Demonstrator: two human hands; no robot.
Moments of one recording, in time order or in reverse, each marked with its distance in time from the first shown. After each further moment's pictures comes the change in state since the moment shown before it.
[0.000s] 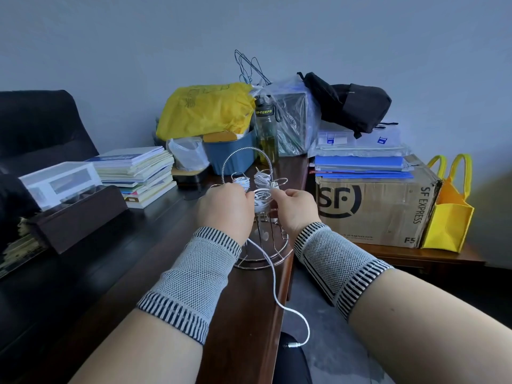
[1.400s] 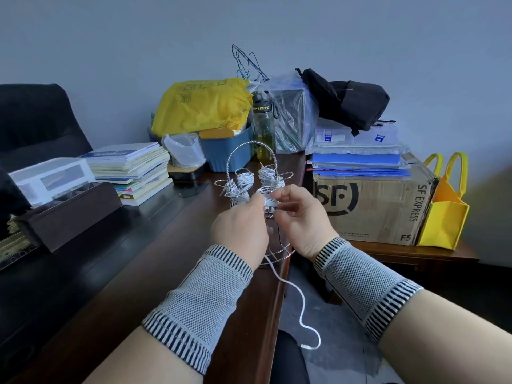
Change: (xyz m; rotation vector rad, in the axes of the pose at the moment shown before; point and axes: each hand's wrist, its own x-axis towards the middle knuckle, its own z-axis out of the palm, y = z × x) left_hand -0.030 0.012 0.012 -0.054 -0.112 0.160; right_hand -0.014 0.025 -0.027 -0.159 -0.130 -0.467
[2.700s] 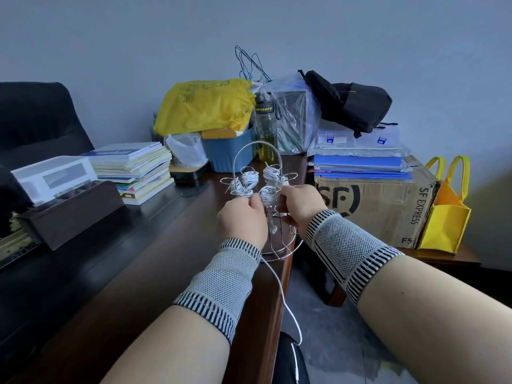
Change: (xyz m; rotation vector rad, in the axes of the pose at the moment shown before) left_hand 0.031 -0.003 0.036 -0.525 0.134 -0.485; right_hand 0.050 -0.007 0.010 0.111 0.043 0.583
